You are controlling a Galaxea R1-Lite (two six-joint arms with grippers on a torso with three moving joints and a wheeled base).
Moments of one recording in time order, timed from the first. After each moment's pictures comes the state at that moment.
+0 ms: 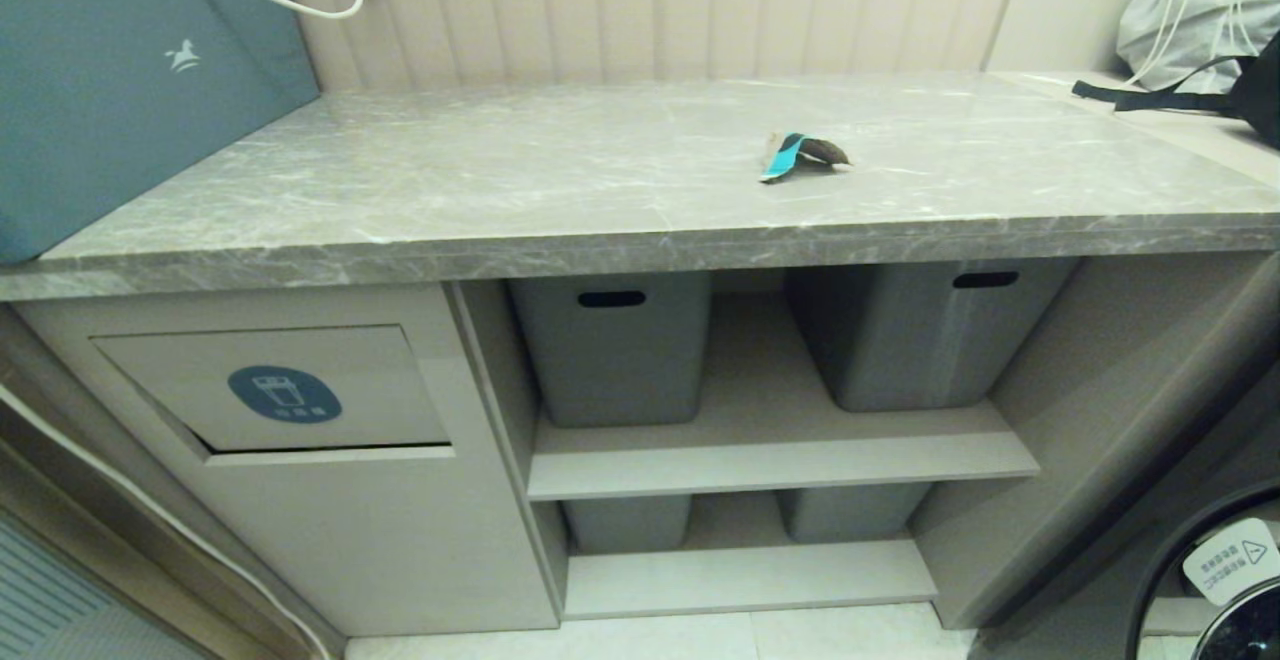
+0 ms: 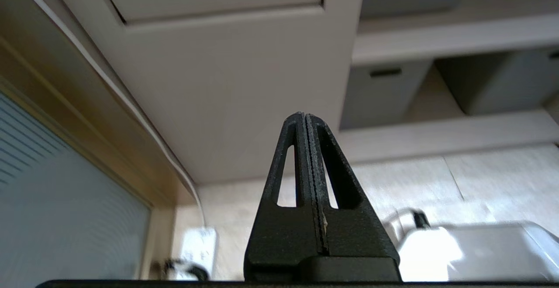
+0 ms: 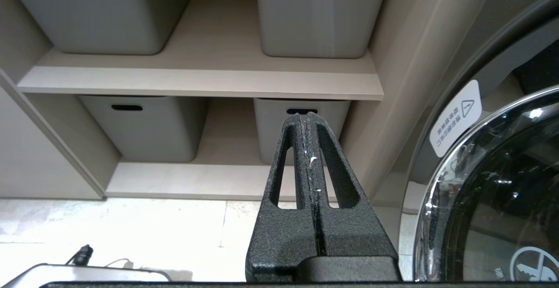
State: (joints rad) left arm -0.01 0.10 -0.02 0.03 -0.01 0.07; right arm 0.00 0.00 0.00 0.00 0.03 -0.04
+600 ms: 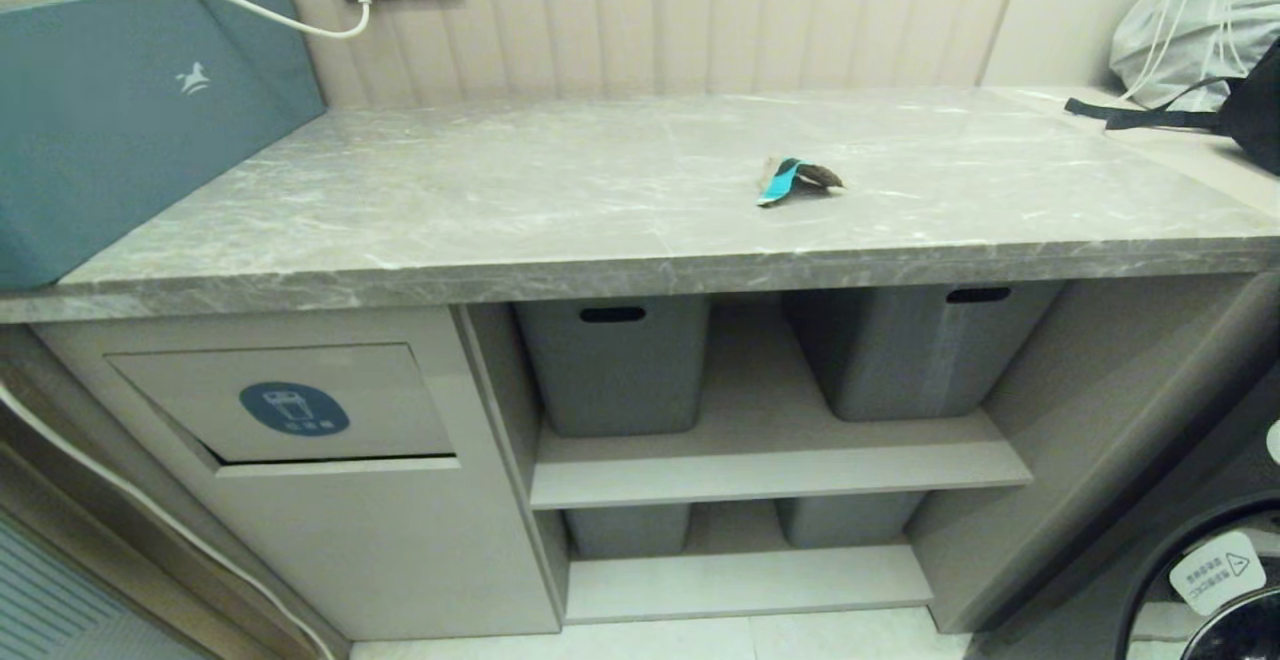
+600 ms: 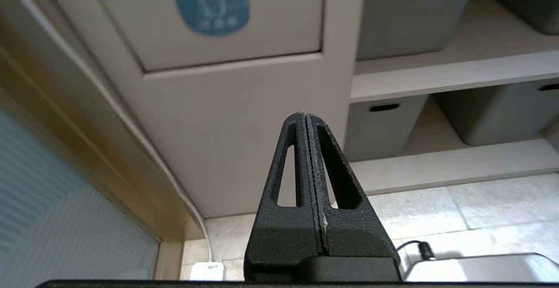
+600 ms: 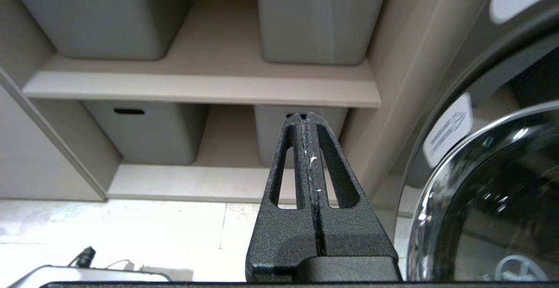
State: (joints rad) left arm 0.00 0.00 -0.01 0.02 -0.03 0.10; right arm 0.00 0.00 0.00 0.00 0.03 -0.04
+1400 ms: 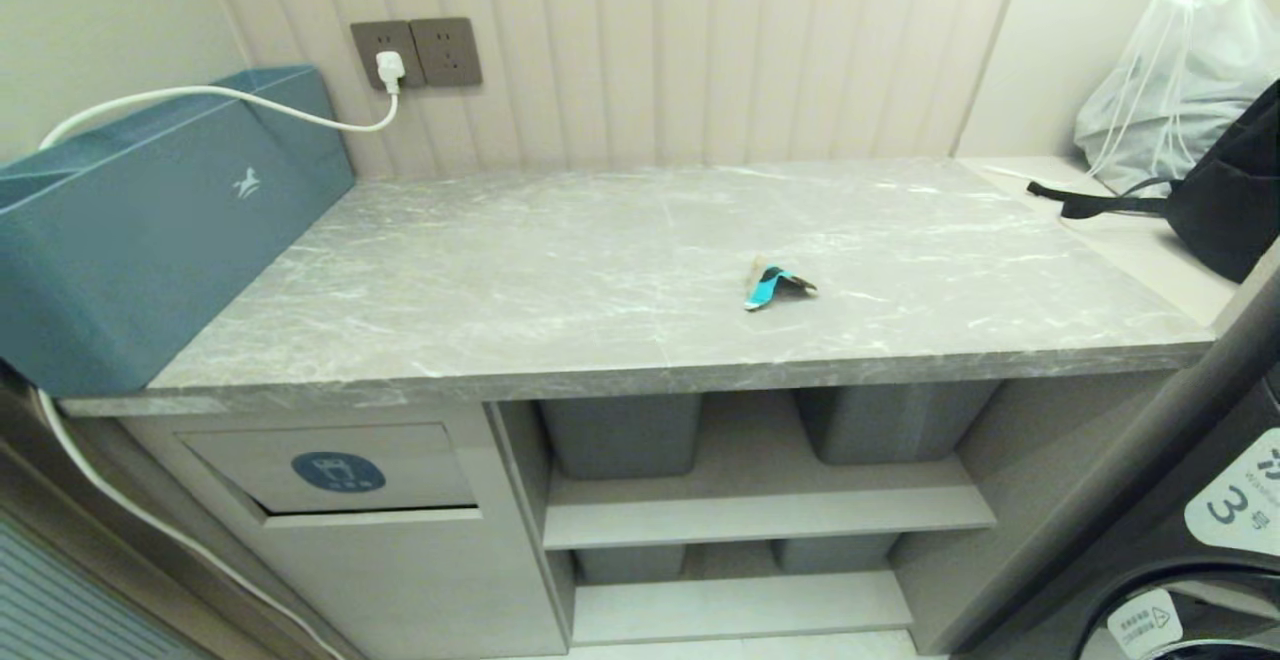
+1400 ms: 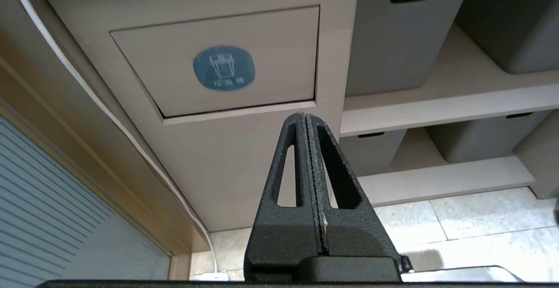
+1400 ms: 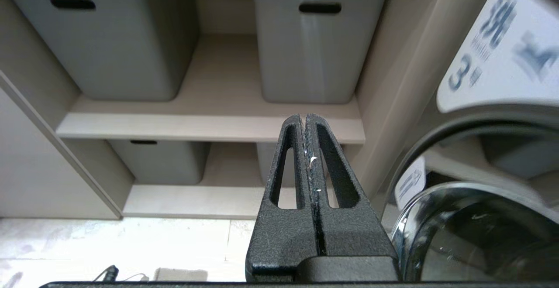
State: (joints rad) left arm 0.00 0.00 -0.01 0.03 -0.04 0.10; right arm 0.00 0.00 0.00 0.00 0.03 -0.03
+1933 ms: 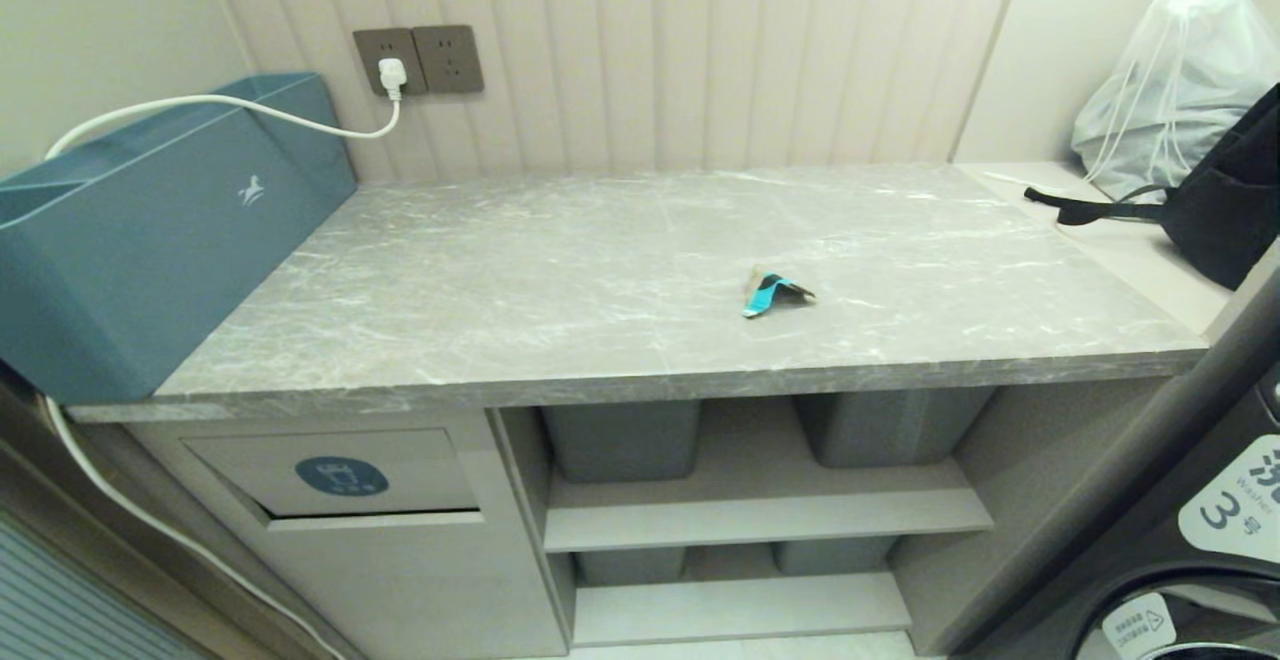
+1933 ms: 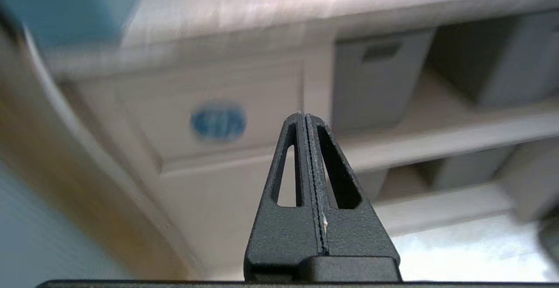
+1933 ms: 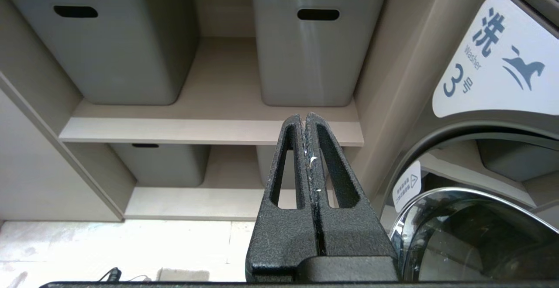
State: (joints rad) left arm -0.01 0.06 -0.15 0.00 -0.10 0.10; right arm 0.00 0.00 0.00 0.00 0.03 -0.03
